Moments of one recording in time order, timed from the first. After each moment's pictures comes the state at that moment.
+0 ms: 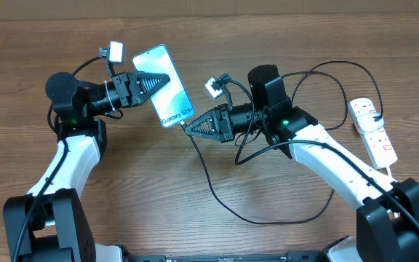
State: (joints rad) left arm 0.11 1.61 0.87 0.86 1.37 -1.24; right arm 0.49 1.64 1.08 0.02 -1.13 0.50
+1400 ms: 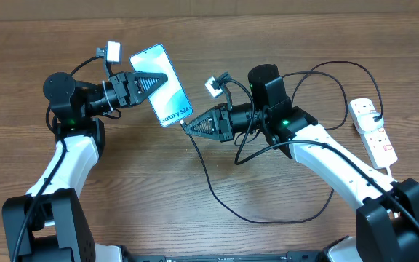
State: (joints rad) left arm 0.13 1.61 0.87 0.86 1.37 -1.23; right arm 0.49 1.64 1.08 0.04 -1.13 0.50
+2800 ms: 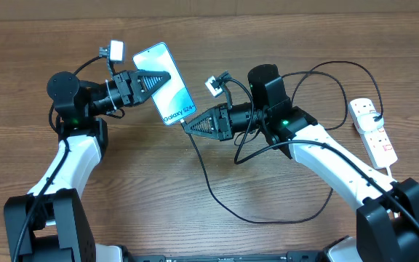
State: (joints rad) left arm 0.10 1.61 0.87 0.86 1.34 -1.25; right arm 0.49 1.64 1.08 0.04 -1.11 0.54
